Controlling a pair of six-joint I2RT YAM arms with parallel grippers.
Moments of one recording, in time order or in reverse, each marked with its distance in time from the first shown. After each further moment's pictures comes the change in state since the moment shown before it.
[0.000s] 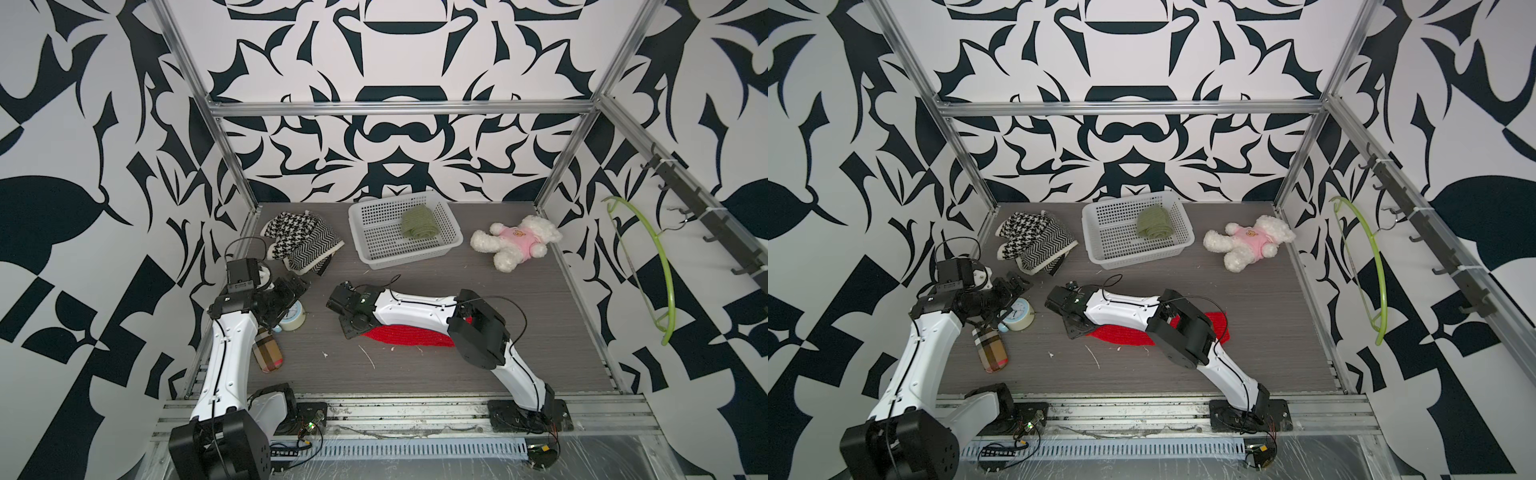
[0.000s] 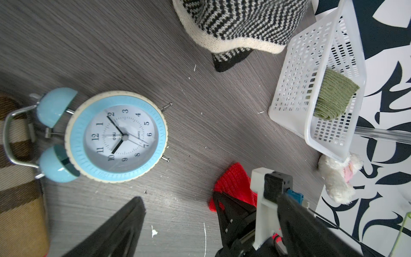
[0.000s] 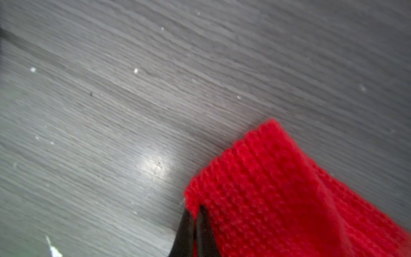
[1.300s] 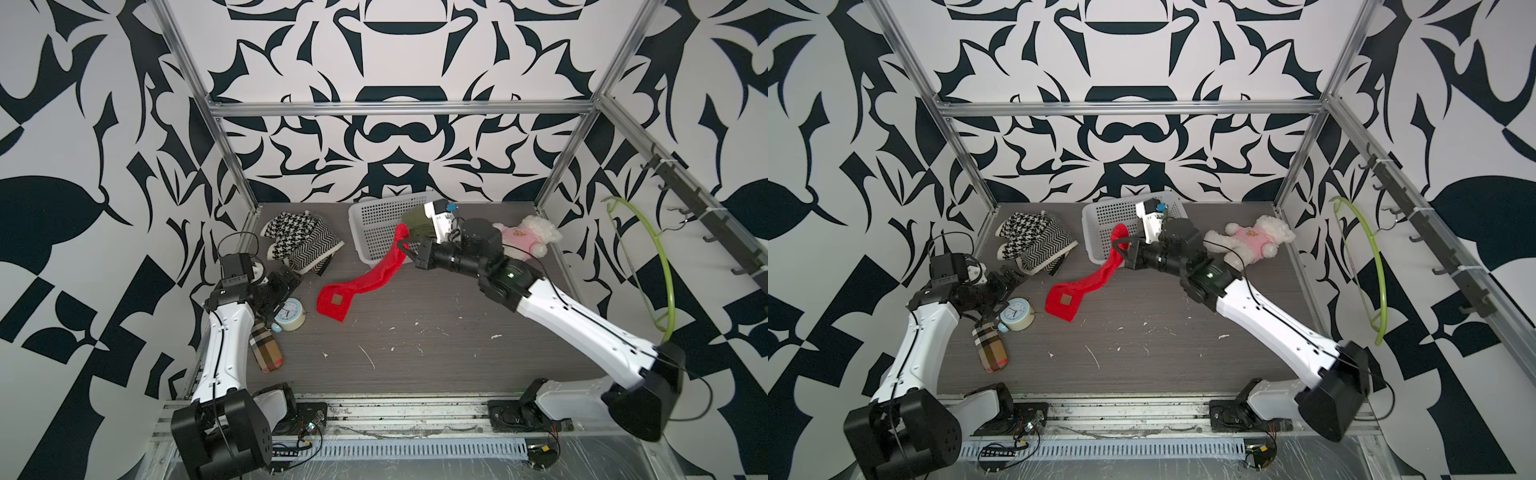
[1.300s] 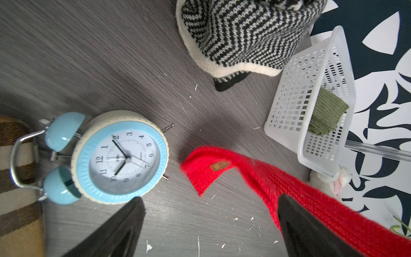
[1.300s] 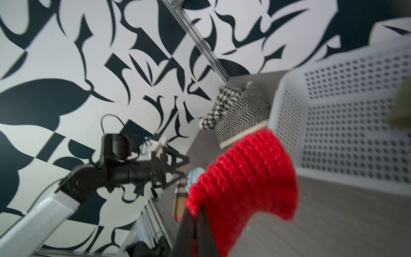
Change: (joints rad) left arm 0.051 0.078 0.040 0.046 0.028 -0.008; right arm -0.428 -1.006 -0.592 0.514 -0.432 -0.006
